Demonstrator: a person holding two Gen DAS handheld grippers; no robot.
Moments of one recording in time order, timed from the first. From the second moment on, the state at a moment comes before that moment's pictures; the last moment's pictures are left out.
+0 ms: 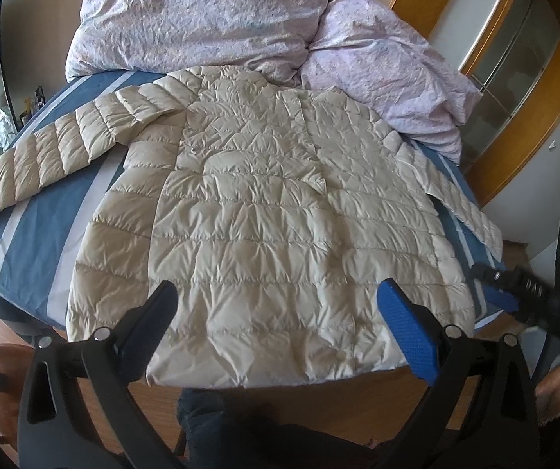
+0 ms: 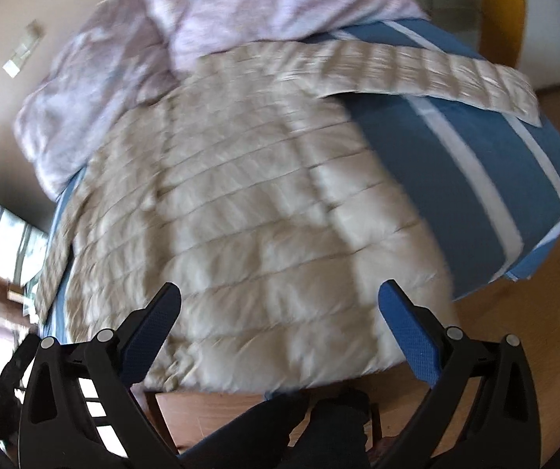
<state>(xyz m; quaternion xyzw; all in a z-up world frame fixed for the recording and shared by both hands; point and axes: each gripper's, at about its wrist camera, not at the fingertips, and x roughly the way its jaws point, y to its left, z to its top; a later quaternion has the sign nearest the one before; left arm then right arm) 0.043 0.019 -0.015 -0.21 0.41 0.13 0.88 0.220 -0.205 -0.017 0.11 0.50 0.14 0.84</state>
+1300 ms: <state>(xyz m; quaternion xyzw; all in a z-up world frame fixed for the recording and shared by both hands) 0.097 0.061 -0.033 -0.23 0.46 0.19 0.84 0.431 -0.444 -0.071 0.23 0.50 -0.16 0.82</state>
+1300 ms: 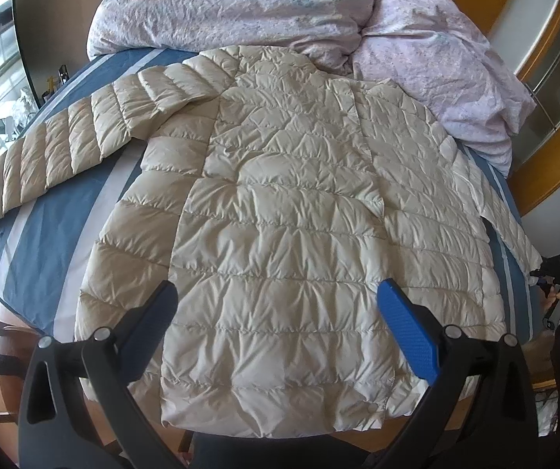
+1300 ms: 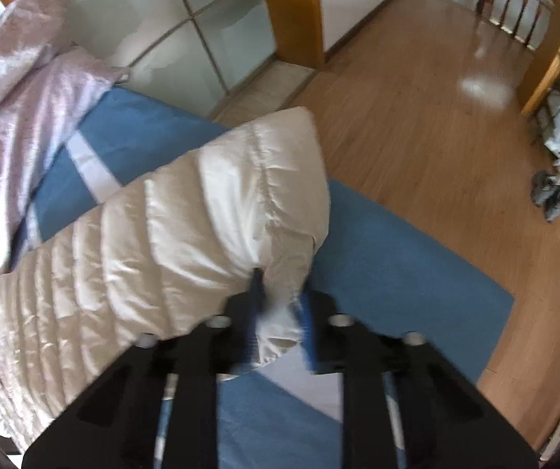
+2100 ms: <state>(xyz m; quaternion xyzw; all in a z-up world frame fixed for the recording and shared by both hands) 0.087 0.140 -0.037 -0.26 0.43 0.21 0.84 0.425 -0.110 0.033 0.09 0.47 0.14 0.87</state>
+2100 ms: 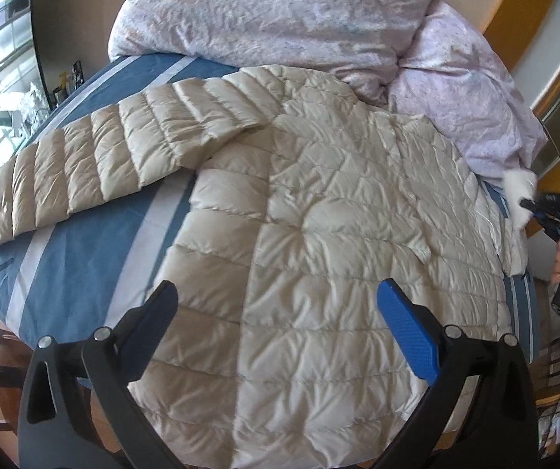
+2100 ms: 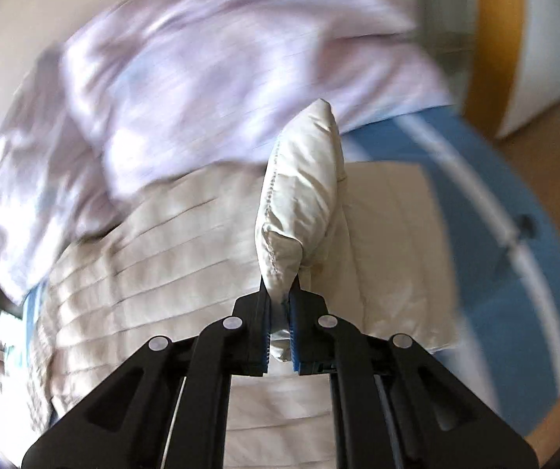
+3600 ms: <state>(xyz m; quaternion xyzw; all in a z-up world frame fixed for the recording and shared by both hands) 0.045 0.244 -0.058 -0.31 0.42 0.29 0.80 0.408 0.109 -0.059 -0.05 0.54 0.18 0.82</state>
